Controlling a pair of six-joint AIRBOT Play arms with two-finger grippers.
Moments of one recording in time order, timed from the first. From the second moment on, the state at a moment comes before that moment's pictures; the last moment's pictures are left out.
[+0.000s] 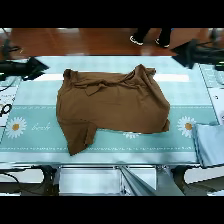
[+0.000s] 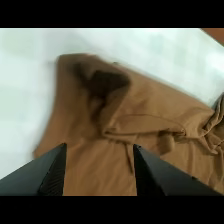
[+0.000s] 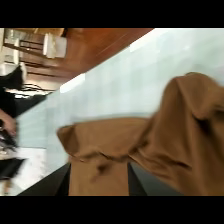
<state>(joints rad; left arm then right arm) 0.43 -1.52 1.34 0.75 -1.10 -1.25 -0.39 -1.63 1.55 -0.48 1.26 1.30</state>
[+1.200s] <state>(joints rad) 0.49 -1.39 0.59 0.71 -1.13 -1.18 -0.57 -0.96 0.66 -0.85 1.23 1.23</state>
